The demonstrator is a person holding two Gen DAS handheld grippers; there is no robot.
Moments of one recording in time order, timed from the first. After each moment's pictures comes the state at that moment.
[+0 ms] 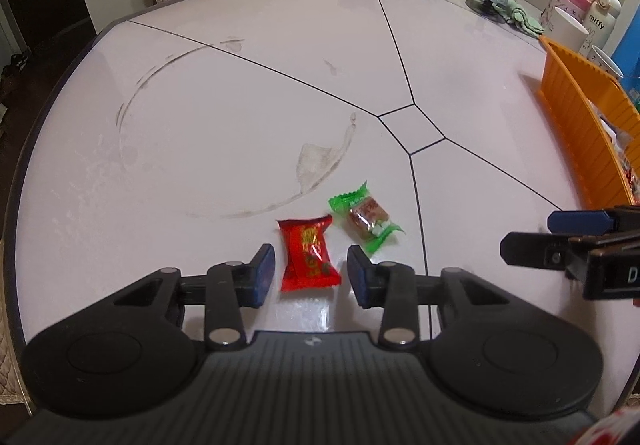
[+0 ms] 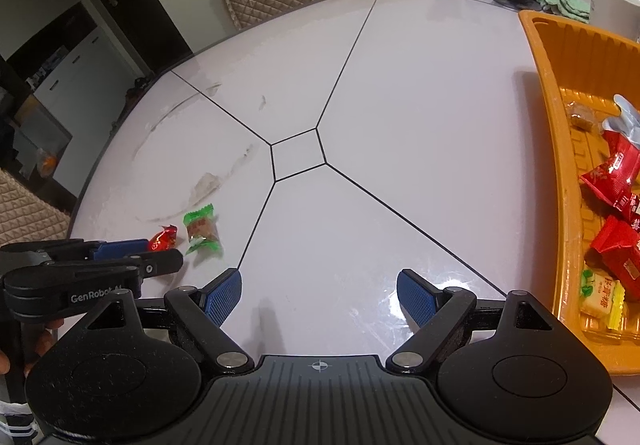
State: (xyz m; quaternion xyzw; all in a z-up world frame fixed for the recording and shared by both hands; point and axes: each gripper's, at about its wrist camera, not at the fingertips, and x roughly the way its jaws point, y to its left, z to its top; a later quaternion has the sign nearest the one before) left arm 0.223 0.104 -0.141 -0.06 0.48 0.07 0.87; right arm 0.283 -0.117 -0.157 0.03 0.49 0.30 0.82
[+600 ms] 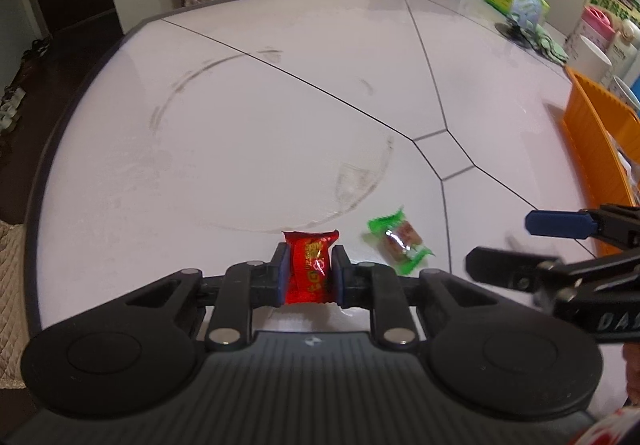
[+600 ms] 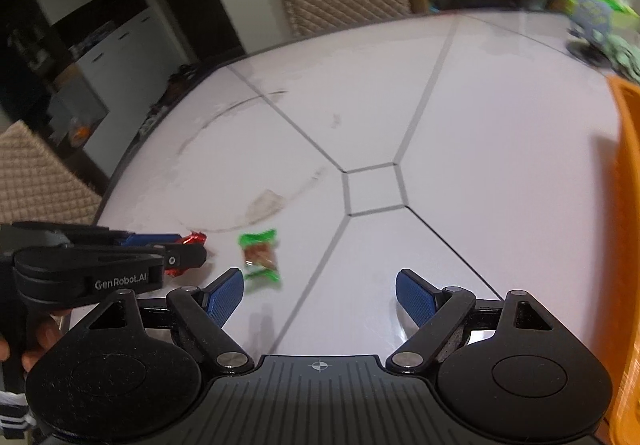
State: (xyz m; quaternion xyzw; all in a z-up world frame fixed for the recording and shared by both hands) left arm 0.217 0.127 -0.130 -0.09 0.47 0.11 0.87; right arm 0.280 -0.067 -0.151 -0.02 0.45 0.37 0.81
